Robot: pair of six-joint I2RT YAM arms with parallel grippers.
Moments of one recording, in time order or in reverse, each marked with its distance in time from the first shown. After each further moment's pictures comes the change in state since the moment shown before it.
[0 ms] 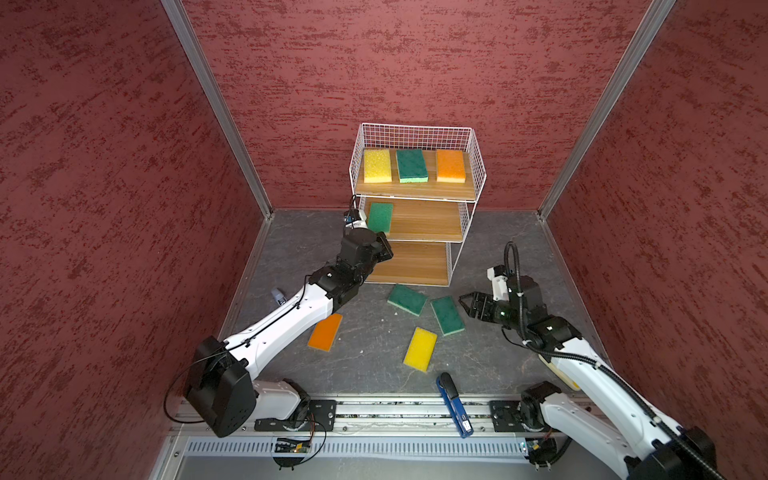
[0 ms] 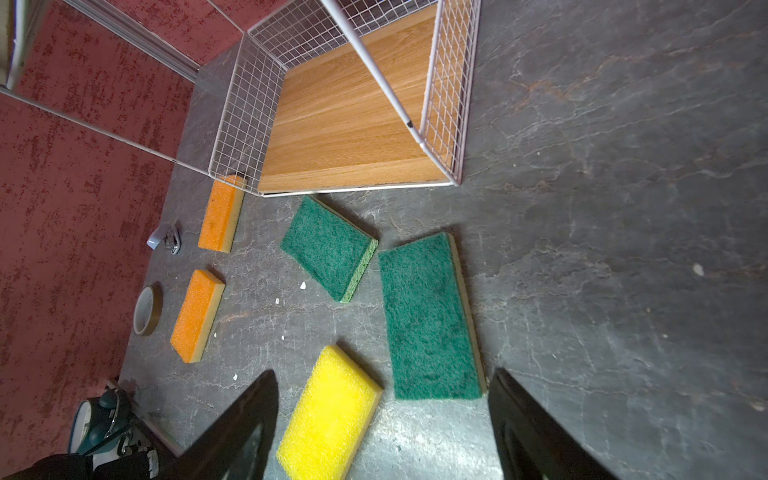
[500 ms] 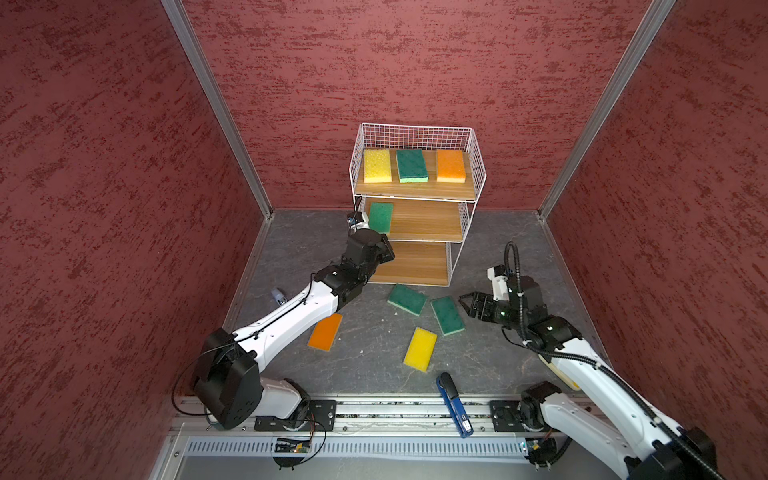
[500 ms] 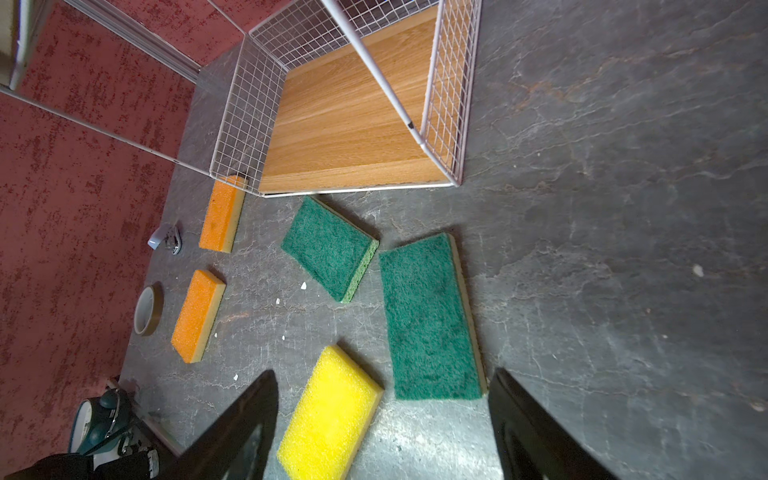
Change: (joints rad) left arm -0.004 0.048 0.002 -0.006 -0.023 0.000; right arm 0.000 -0.002 0.000 0.000 0.000 -0.002
